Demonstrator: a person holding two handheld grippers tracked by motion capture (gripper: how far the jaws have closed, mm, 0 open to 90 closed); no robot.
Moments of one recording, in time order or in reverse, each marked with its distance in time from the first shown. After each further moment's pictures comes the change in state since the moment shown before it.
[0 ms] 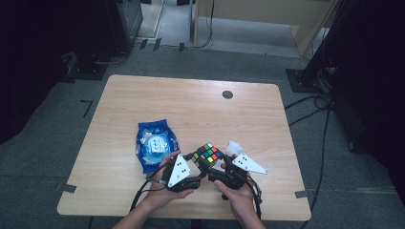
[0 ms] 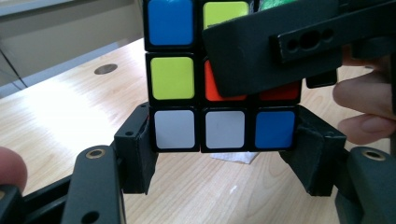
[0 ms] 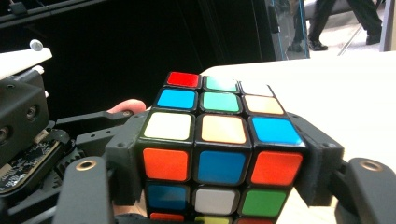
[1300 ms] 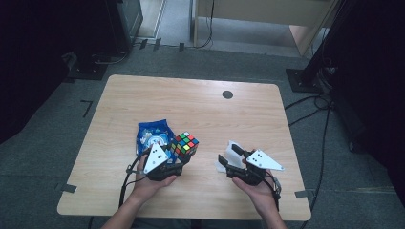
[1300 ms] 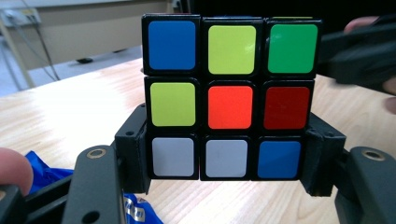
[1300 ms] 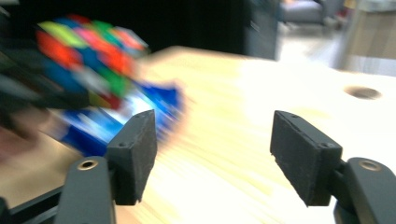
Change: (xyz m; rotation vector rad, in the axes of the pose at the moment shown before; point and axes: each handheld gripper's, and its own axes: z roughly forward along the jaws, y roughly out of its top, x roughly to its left) left arm 0.054 -0.006 -0.030 -0.060 0.064 -0.150; right arm -0.044 0.017 -0.031 0.121 -0.136 -0.236
